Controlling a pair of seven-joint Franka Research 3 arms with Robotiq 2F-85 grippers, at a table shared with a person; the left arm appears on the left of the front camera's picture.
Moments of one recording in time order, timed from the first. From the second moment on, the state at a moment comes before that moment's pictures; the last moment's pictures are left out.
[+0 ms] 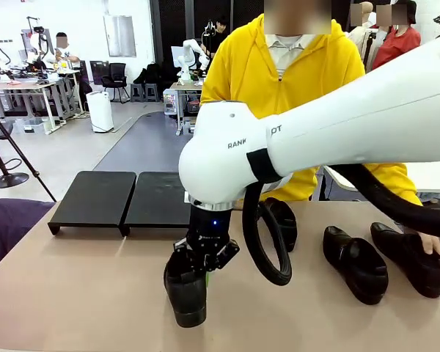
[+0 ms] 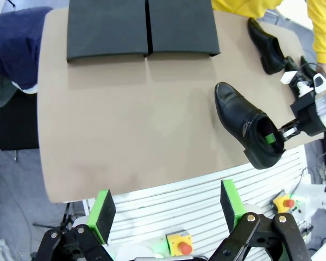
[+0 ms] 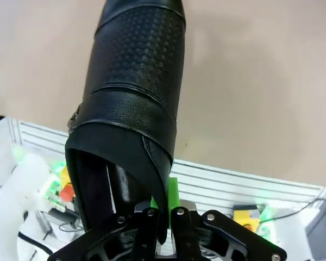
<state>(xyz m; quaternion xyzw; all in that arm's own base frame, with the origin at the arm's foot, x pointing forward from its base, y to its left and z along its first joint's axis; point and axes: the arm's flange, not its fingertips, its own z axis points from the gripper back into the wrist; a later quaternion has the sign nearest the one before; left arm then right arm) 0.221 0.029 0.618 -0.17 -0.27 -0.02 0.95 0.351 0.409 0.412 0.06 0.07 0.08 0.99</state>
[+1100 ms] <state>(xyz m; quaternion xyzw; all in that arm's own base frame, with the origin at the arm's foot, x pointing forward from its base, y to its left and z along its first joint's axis) 0.221 0.029 0.618 -0.17 -0.27 -0.02 0.95 0.366 0.427 0.351 0.04 0.06 -0.01 1.00</state>
